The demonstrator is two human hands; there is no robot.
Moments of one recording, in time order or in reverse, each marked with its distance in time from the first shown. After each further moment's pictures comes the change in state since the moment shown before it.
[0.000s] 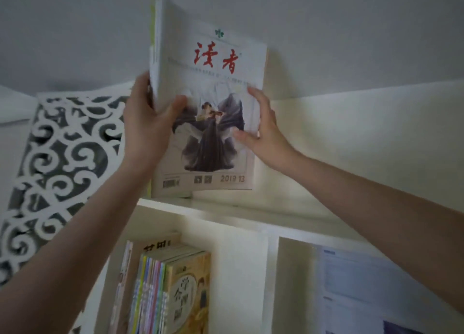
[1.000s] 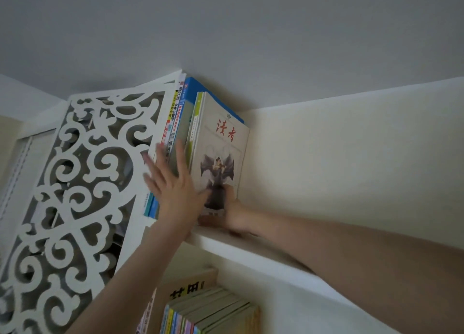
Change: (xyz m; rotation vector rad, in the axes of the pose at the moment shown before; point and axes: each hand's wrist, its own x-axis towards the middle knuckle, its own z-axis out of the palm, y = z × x) left_hand -0.006 -0.235 0.017 0.859 -0.123 -0.104; right_hand 0.055 0.129 0.244 -0.024 -0.479 0.459
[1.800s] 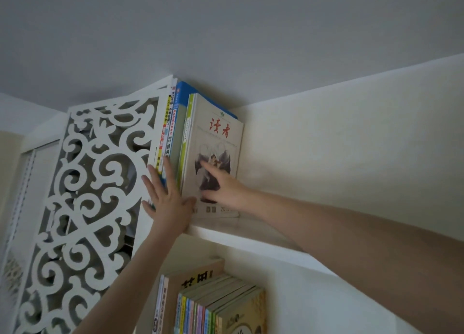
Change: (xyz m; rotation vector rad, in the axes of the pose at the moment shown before) left_hand -0.016 -0.013 -0.018 -0.106 -0.249 -0.154; right_hand -0.024 -0.038 -0.026 0.065 0.010 -0.218
